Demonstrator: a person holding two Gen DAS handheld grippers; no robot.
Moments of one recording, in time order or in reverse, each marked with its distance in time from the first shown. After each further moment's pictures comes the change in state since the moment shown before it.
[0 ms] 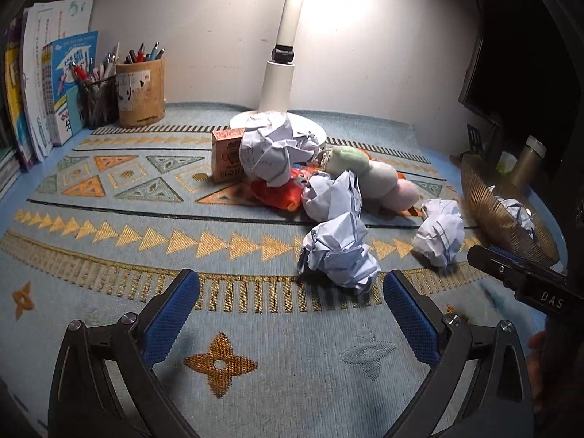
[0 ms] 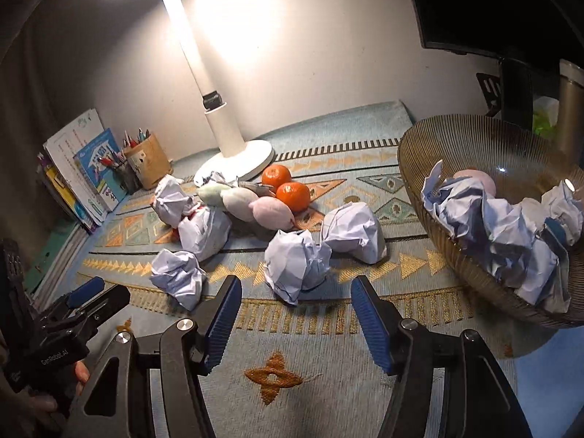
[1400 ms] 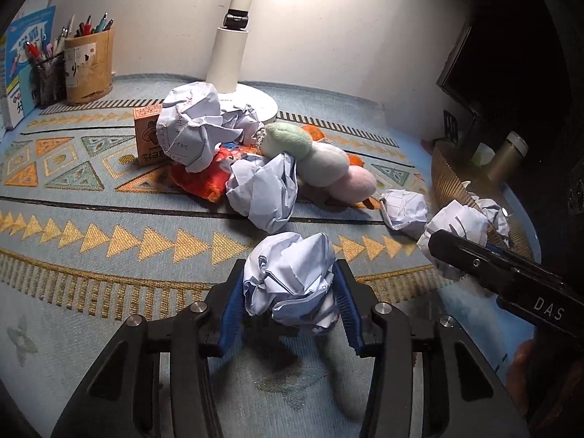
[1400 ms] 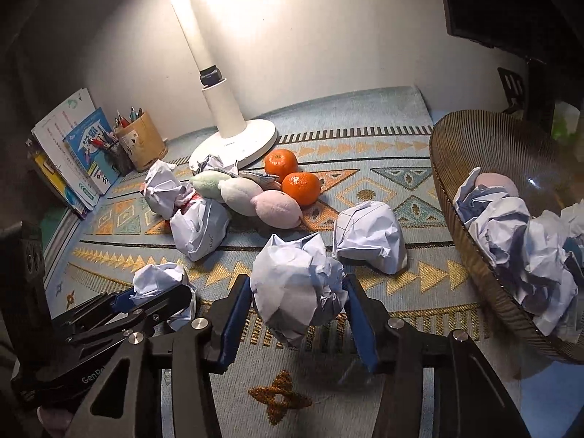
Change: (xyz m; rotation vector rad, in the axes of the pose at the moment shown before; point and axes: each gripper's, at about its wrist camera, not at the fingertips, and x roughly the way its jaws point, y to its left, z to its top) left arm 0.023 -0.044 0.010 -0.034 0.096 -0.151; right arm 0.004 0.008 0.031 -0.013 0.069 0.018
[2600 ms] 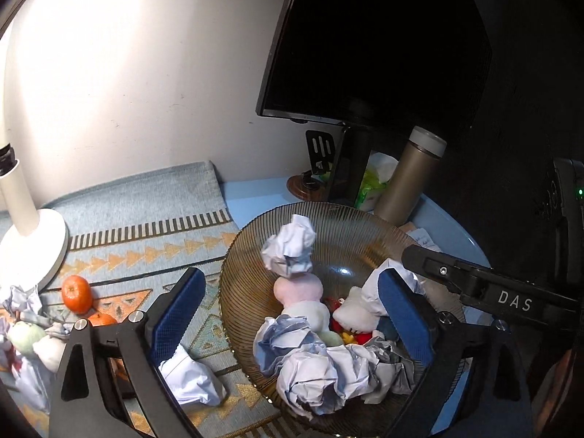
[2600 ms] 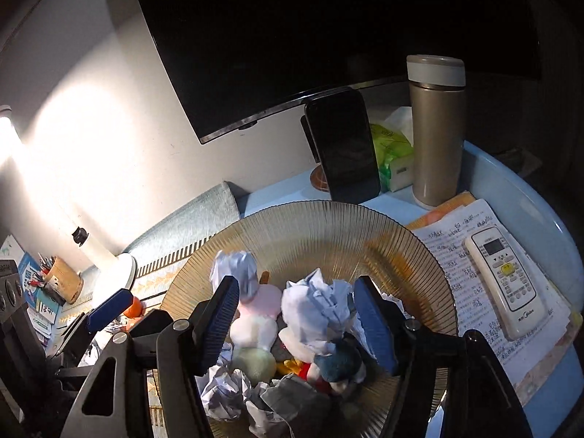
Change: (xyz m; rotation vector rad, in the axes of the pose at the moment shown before) left arm 0.075 -0.216 0.091 0.273 -0.085 -0.249; right arm -0.088 -0.206 0.065 0.323 -0.165 -0.237
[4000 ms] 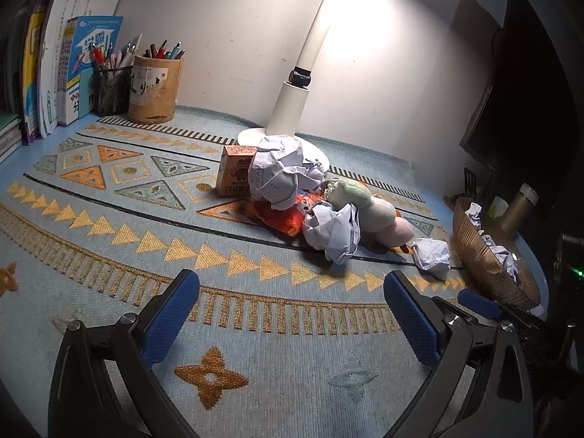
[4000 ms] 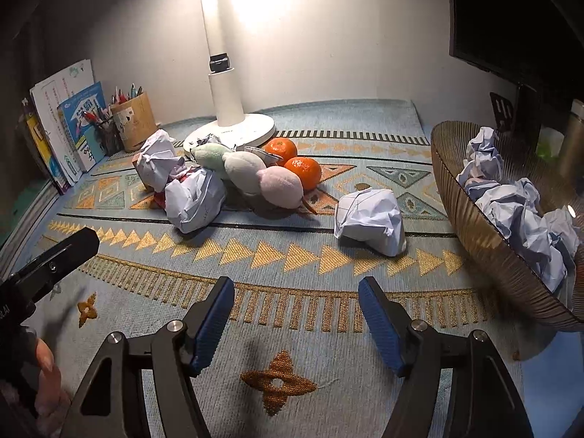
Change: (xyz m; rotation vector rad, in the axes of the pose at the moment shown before) left arm -0.179 0.193 -0.150 -0.339 -0.115 0.352; right arm 0.031 0.202 -0.182 -0.427 0.094 0.123
